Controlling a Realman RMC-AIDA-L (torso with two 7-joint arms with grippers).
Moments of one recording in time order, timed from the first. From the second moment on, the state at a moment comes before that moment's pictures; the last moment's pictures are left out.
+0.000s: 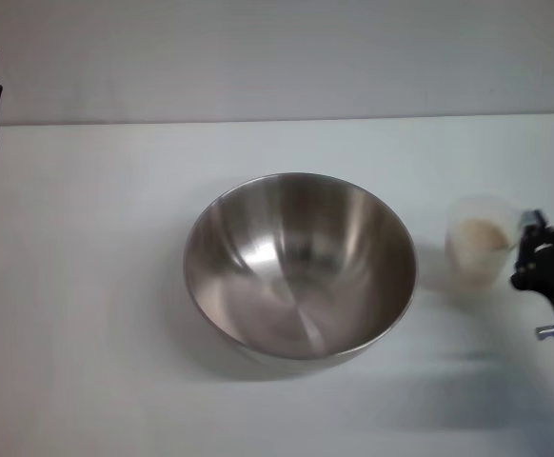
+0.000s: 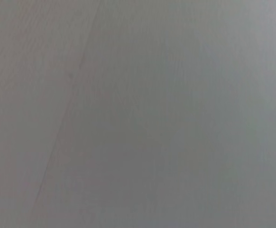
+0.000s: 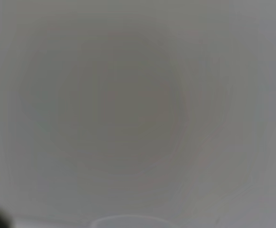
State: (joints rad) left arm -0.27 -2.06 -1.33 -0.46 2.89 1.44 -0.39; right arm 0.35 2.09 0.26 0.27 -1.68 -1.26 -0.12
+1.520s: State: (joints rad) left arm -0.28 -2.06 -1.33 -0.46 2.89 1.42 -0.42; right arm 0.52 2.09 0.24 0.38 -1.85 -1.43 -1.23
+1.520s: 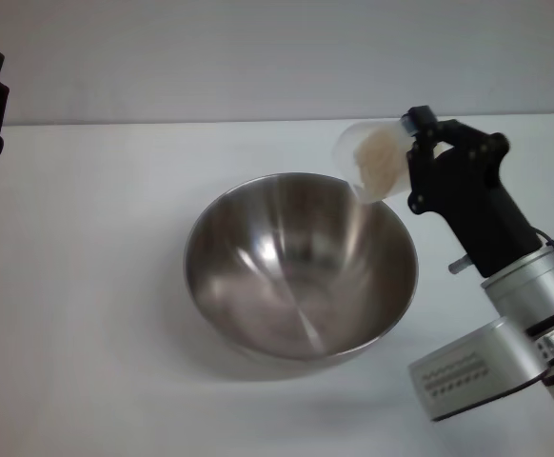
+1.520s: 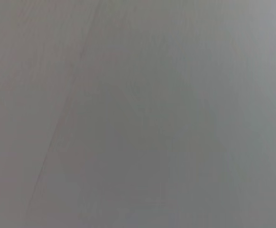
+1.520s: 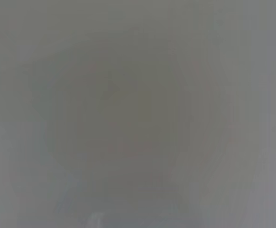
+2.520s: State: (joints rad) left arm -0.27 -2.06 -1.33 -0.46 2.89 1.42 -0.42; right arm 0.54 2.09 0.22 0.28 -2.09 -1.43 -1.76
